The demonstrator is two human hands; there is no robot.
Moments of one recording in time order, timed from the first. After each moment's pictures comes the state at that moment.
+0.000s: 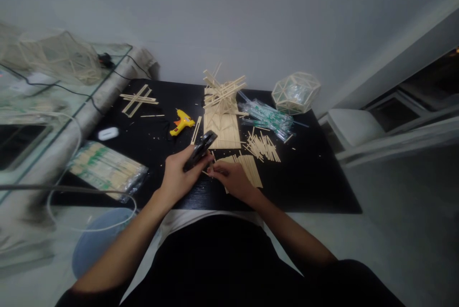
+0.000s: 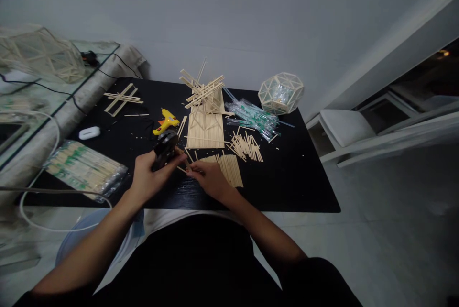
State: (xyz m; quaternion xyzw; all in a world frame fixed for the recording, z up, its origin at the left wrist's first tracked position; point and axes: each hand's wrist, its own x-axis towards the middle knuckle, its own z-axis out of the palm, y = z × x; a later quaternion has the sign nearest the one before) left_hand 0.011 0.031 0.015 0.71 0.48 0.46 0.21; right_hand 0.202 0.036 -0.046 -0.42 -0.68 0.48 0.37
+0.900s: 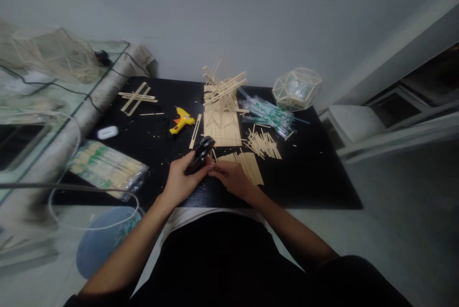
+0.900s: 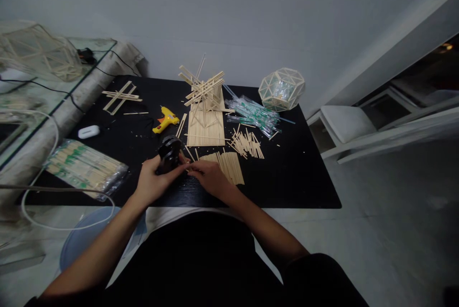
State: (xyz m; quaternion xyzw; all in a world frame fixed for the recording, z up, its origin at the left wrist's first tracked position) left_hand 0.008 0.022 -0.008 0.67 0.48 0.47 0.33; right_hand 0.202 0.037 -0.059 -0.37 -0.77 0.35 0.38
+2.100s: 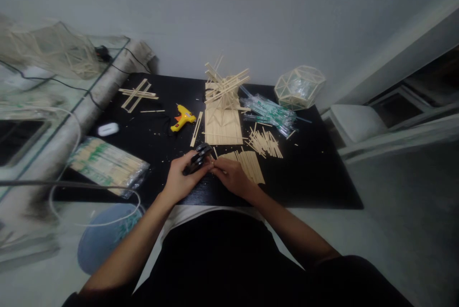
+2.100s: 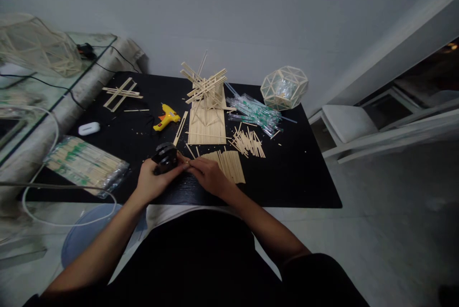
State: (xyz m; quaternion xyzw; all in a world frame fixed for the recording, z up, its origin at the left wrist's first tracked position) left_hand 0.005 0.020 -0.011 0.66 0.48 0.47 0.33; right_hand 0.197 0.038 -0.062 -0.33 -0.80 0.29 0.41
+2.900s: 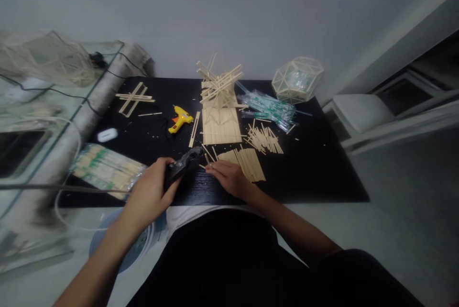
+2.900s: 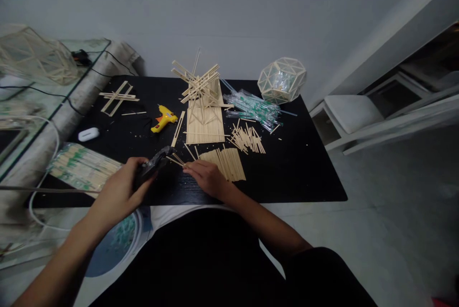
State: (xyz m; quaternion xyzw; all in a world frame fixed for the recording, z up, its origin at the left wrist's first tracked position) left_hand -0.057 -0.008 0.022 0.76 0.61 0.18 0.12; right_hand 0.191 0.028 -0.066 -0.33 -0.79 0.27 0.43
